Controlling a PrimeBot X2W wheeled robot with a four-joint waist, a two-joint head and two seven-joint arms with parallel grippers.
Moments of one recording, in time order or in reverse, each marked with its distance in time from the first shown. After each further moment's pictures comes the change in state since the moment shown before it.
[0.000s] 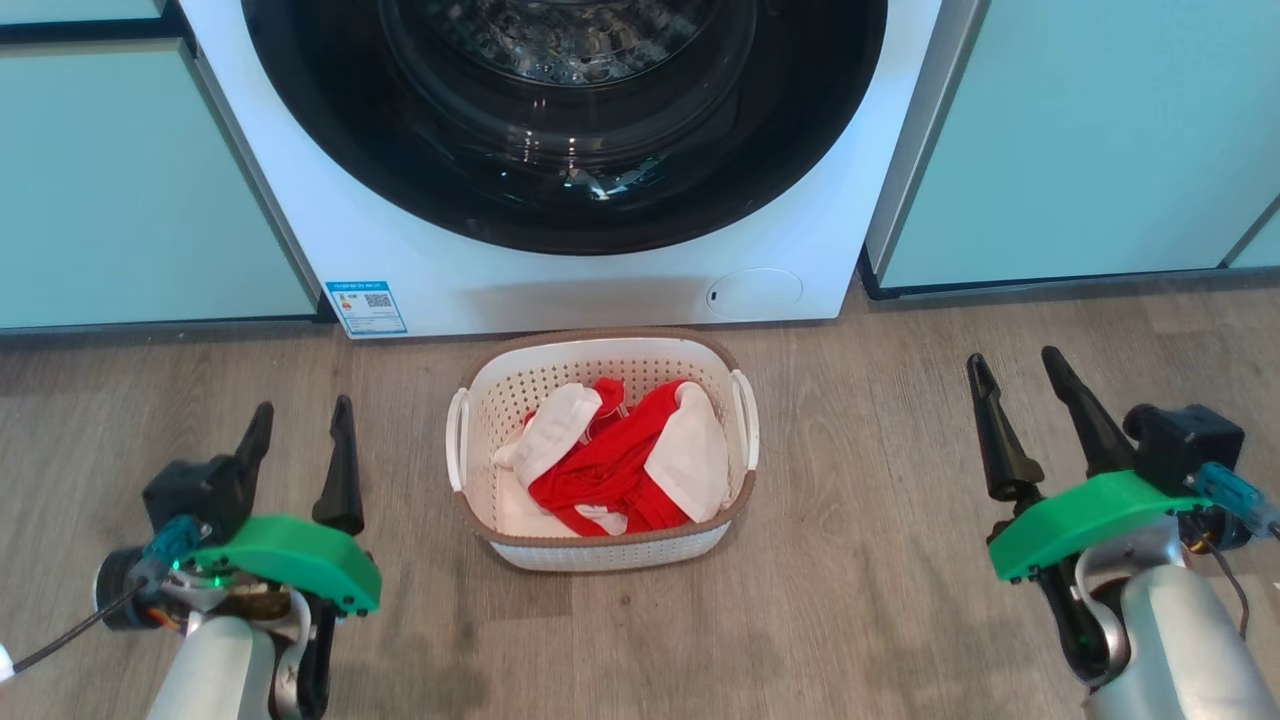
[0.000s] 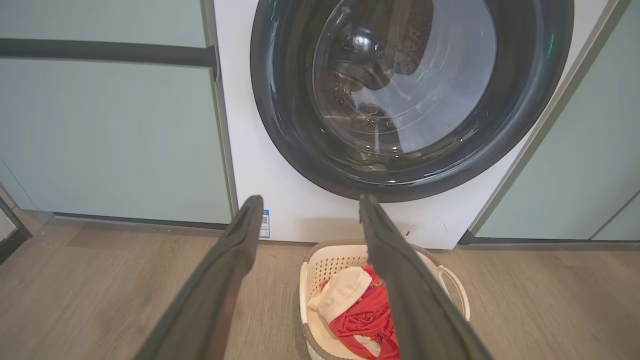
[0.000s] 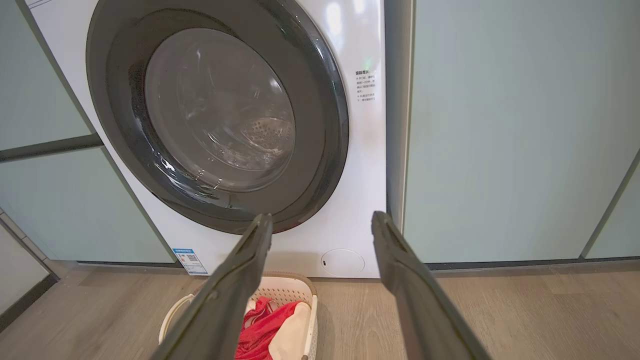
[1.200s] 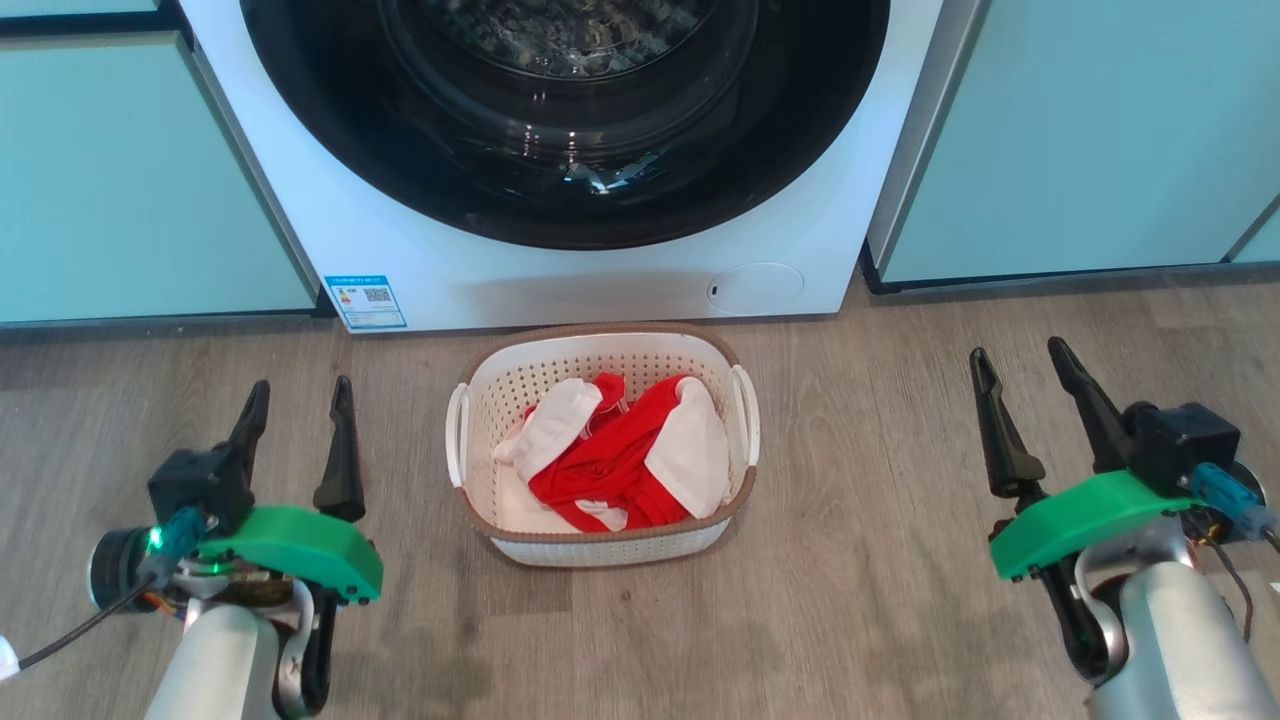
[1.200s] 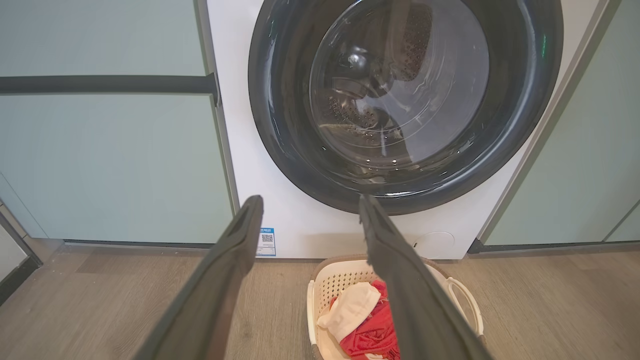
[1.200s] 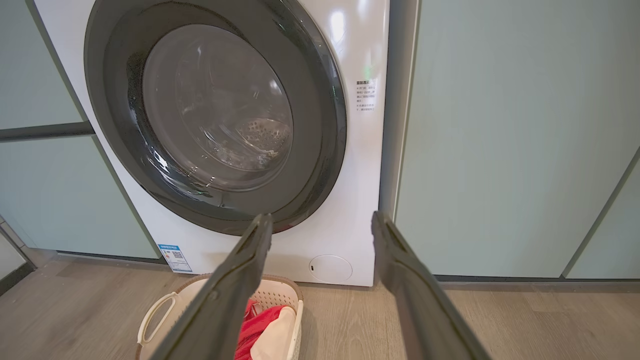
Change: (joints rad) left arm -0.016 0.000 -0.003 -0.024 0.054 0.016 -0.023; right arm -0.001 0.004 -0.014 -0.015 -0.086 0.000 -0.023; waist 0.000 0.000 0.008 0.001
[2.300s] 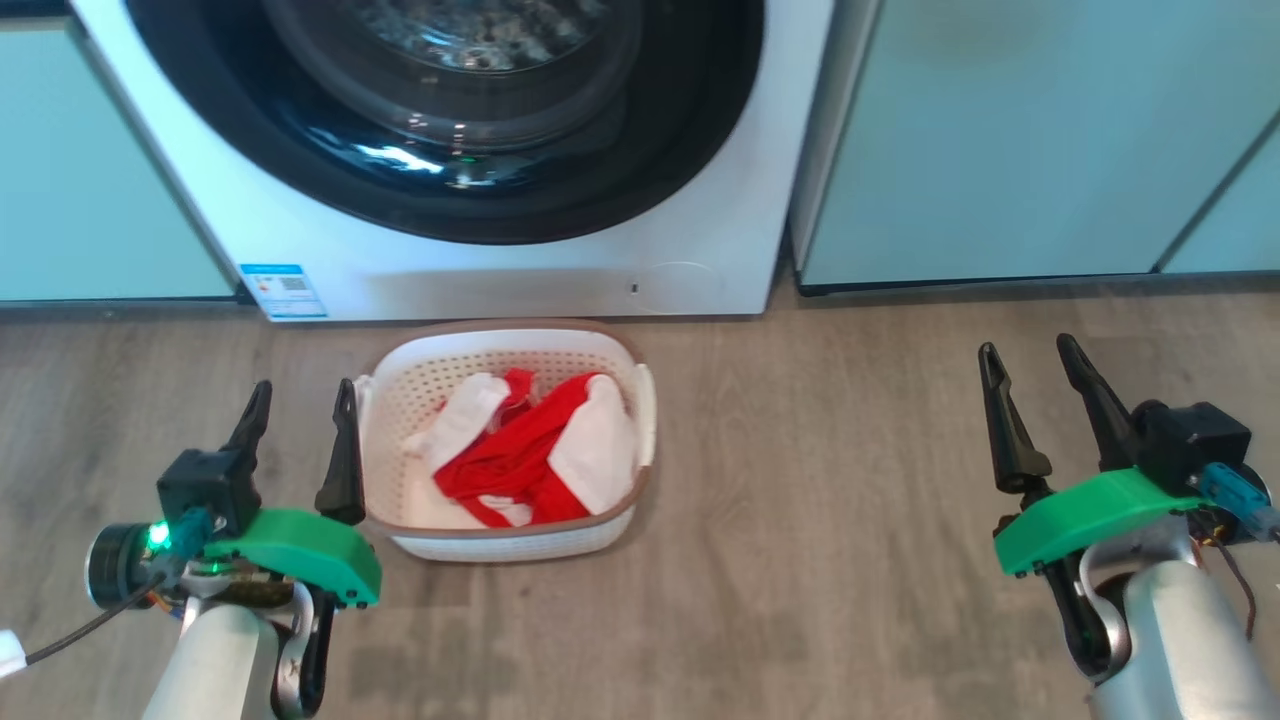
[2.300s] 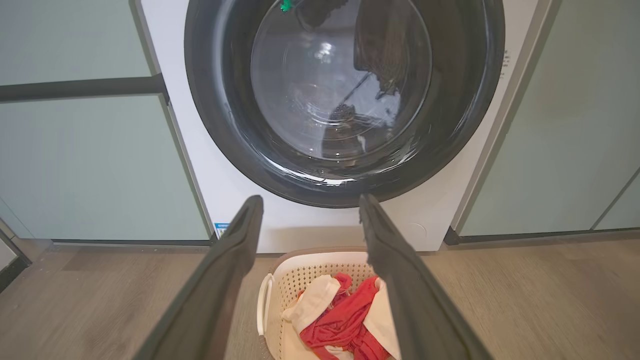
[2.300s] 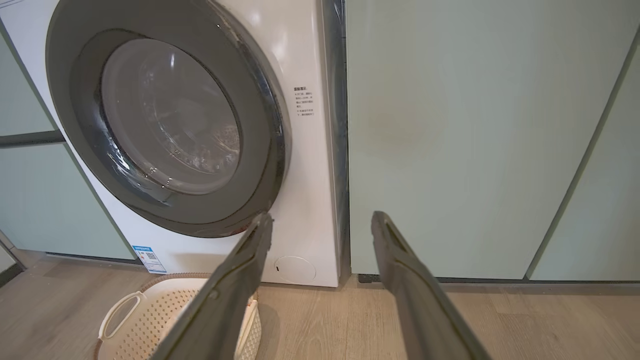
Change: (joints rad) left arm -0.008 0.031 -0.036 0.017 0.011 0.008 -0.013; right arm -0.002 0.013 -0.022 0.000 0.001 0.000 -0.007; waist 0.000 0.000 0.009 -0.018
